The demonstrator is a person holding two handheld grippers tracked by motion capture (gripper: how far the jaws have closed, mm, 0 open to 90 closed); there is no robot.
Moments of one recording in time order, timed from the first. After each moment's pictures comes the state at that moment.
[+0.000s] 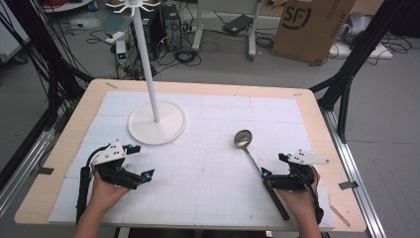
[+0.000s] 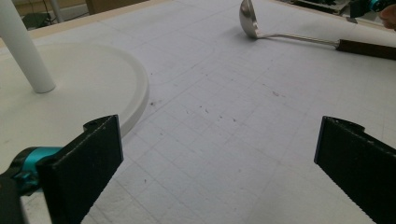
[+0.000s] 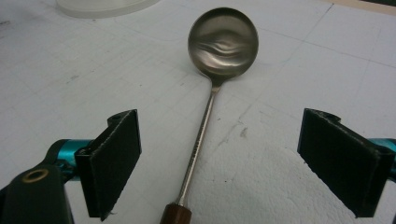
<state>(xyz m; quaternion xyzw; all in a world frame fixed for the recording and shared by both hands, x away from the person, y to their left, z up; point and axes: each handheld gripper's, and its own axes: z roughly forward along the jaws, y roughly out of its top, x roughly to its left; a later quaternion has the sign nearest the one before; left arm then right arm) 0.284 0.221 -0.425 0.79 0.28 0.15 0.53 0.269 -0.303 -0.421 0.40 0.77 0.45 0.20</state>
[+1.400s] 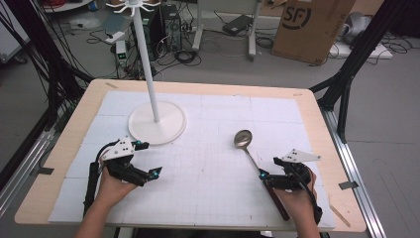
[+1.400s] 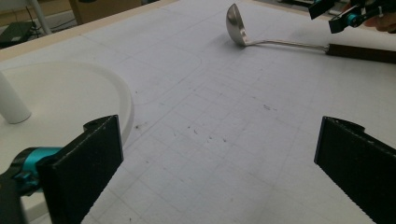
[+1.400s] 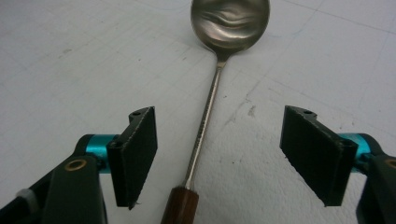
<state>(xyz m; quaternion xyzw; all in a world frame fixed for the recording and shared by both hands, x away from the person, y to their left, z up) 0.293 0.202 -0.417 0.79 0.25 0.14 0.54 0.273 -0.293 -0.422 0.41 0.80 0.40 0.18</state>
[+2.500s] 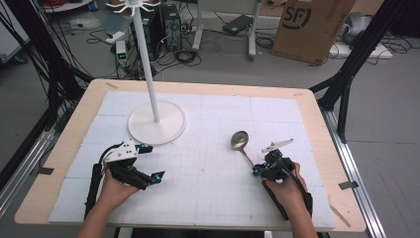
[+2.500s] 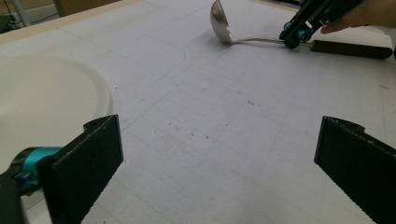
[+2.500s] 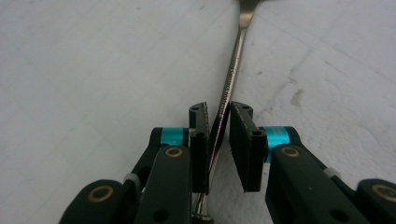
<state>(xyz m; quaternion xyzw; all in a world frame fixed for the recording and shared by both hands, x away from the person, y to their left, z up) 0.290 0.194 -0.422 0.80 0.24 0.12 0.54 0.310 -0.262 -0.428 0.41 0.86 0.29 0.07</state>
